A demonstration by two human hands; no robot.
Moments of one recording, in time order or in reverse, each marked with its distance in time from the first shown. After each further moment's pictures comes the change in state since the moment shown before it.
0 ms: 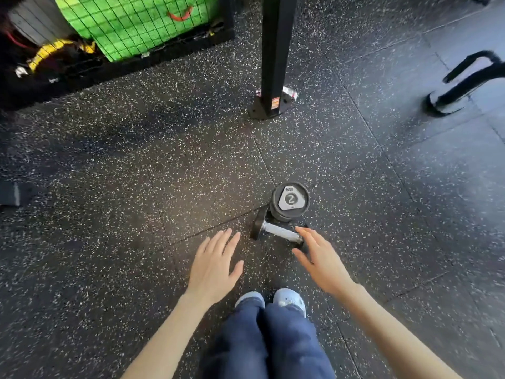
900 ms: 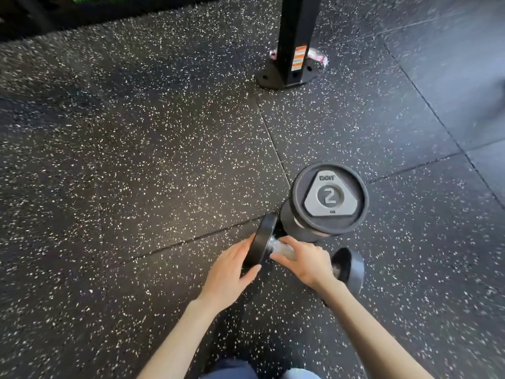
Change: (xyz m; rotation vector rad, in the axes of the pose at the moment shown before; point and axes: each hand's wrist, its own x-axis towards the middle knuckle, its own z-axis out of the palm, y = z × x) left_hand 0.173 -0.056 0.295 -0.471 0.152 -0.008; right_hand 0.211 0.159 0.240 -0.198 -0.076 0.090
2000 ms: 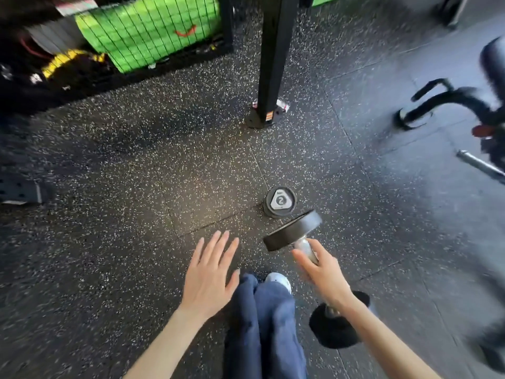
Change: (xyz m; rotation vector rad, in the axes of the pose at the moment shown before) left_hand -0.199 0.285 -0.384 0.474 -0.050 0.097; right_hand -0.349 -0.159 -0.364 0.875 0.043 0.287
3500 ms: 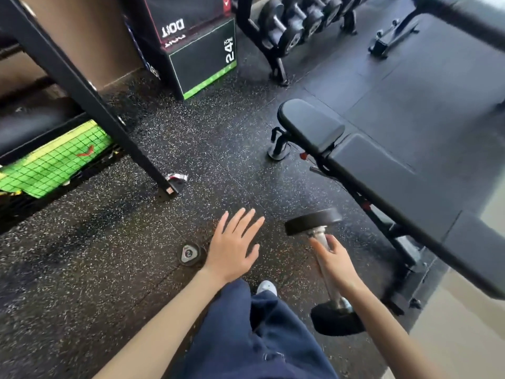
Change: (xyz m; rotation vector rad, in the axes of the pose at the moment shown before) left_hand 0.138 0.422 -0.216 0.098 0.074 0.538; right_hand -0.208 -0.026 -0.418 0.409 0.463 0.103
